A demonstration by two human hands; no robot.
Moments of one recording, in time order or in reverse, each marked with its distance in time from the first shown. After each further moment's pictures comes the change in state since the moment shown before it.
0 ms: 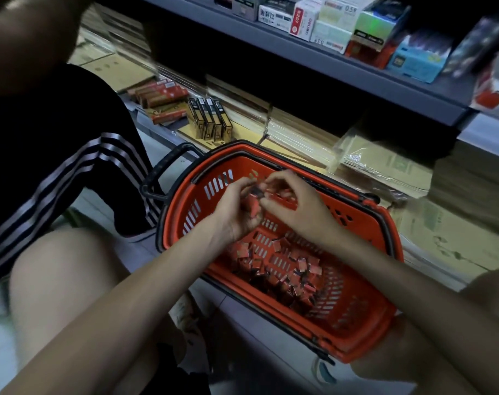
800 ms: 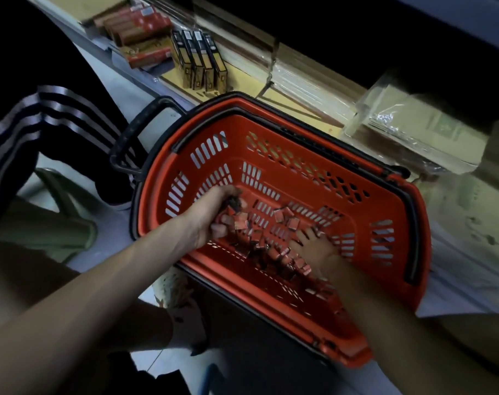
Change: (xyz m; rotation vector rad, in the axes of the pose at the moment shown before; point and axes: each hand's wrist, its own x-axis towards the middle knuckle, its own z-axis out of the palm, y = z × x) left_hand 0.029 -0.025 -0.057 0.359 0.243 -0.186; right_hand -0.071 0.237 0.094 -1.161 -1.027 0.236
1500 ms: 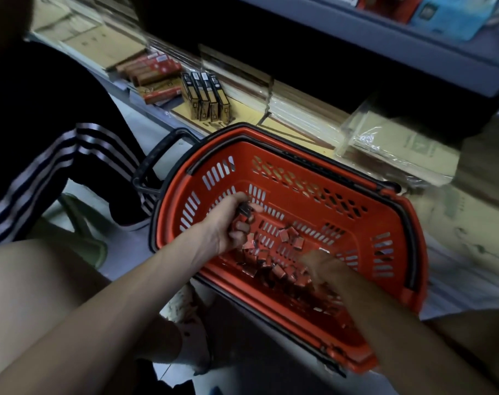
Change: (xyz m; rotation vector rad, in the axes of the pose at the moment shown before) left_hand -0.015 0.008 0.025 -0.125 -0.084 -0.049; right_hand -0.020 0.008 -0.030 0.409 -0.092 0.038
